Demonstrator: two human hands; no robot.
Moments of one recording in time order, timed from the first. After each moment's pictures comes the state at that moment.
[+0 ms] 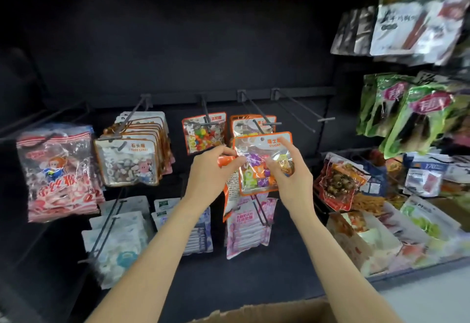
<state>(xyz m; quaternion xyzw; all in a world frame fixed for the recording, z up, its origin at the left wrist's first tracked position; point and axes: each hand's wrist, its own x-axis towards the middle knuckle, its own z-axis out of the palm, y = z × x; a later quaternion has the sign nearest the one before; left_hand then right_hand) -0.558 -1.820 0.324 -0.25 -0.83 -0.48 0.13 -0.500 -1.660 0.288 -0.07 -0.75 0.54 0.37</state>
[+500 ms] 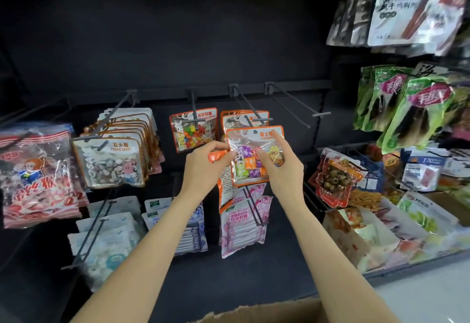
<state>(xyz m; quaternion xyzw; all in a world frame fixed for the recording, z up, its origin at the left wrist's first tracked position) -0.587 -1.799 0.308 -0.23 -0.82 -0.51 0.14 -0.541 -1.642 0.276 -0.11 -0.75 0.53 0.37</state>
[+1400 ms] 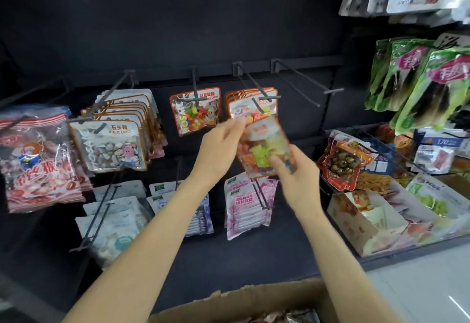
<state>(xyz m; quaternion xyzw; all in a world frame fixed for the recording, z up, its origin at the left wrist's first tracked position) -0.569 -1.787 0.318 -0.27 -0.77 -0.57 0.05 -0.494 -1.652 0.263 -0.08 -0.77 0.52 0.37</state>
